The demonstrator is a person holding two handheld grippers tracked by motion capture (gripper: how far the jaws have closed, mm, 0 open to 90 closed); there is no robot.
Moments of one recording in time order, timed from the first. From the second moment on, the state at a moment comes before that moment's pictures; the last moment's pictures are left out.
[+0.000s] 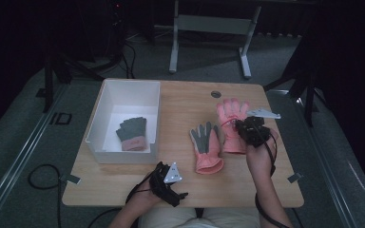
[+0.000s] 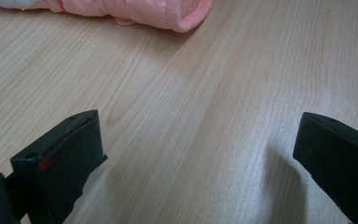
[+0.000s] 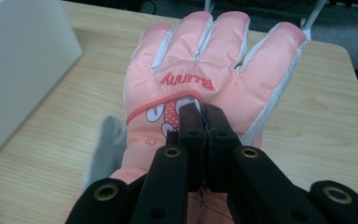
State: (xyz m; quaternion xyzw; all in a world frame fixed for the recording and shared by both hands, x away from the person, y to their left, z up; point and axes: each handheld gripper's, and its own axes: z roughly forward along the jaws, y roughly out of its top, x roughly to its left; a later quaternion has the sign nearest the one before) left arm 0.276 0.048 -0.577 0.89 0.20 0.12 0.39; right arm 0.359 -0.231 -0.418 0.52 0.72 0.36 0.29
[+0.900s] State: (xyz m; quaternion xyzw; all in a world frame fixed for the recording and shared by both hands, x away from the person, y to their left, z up) left arm 0.274 0.047 -0.575 0.89 0.19 0.13 0.40; right arm 0.352 -0.160 -0.473 0.53 0.75 0.32 0.23
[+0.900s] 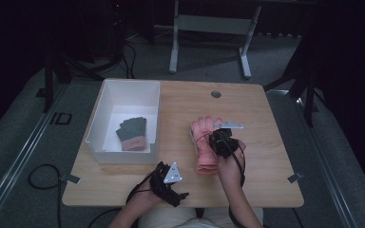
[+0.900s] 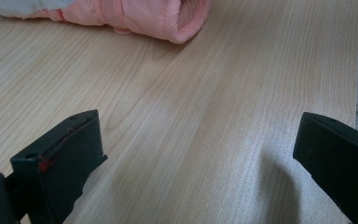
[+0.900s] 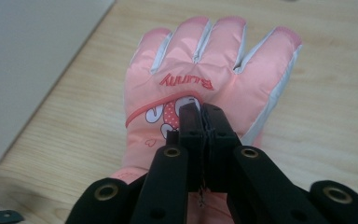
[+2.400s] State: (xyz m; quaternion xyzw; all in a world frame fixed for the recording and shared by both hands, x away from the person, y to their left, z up) left arm 0.362 0.016 -0.469 0.83 0.30 0.15 0.44; right arm 0.383 -0.201 -0.464 0.44 0.79 0.37 0.20
